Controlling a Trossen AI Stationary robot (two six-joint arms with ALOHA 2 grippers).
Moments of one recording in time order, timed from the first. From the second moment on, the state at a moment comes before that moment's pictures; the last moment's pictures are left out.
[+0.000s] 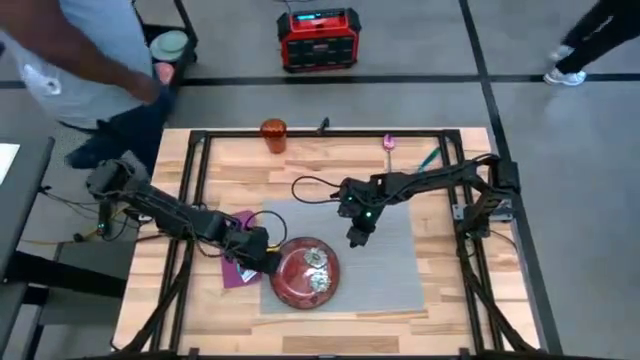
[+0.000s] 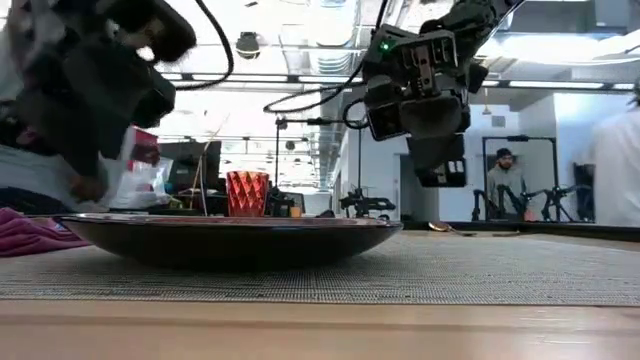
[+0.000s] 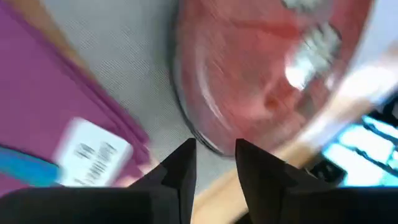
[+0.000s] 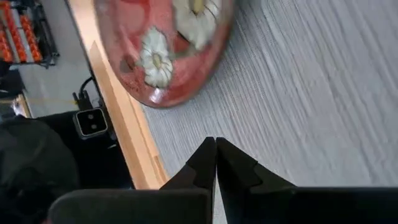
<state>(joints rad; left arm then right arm) -0.38 1.32 0.71 -0.36 0.10 -1.62 -0.13 1.74 1.05 -0.43 -0.66 0.47</state>
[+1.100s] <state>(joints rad) -0.55 0.91 0.79 -0.60 -0.51 -1.42 -0.11 1.95 1.05 -0.05 -0.65 0.64</state>
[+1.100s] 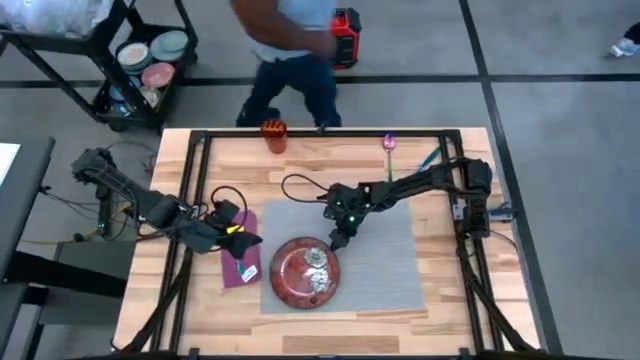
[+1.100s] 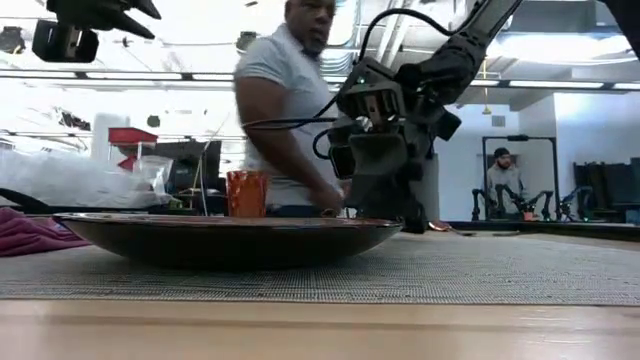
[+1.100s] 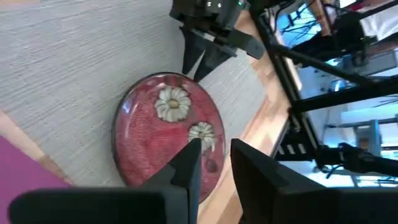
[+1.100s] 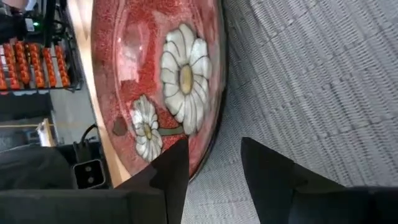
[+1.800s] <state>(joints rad) -0.55 0.92 0.79 -0.69 -0.52 -1.41 -0.08 1.98 1.05 0.06 -0.55 0.69</state>
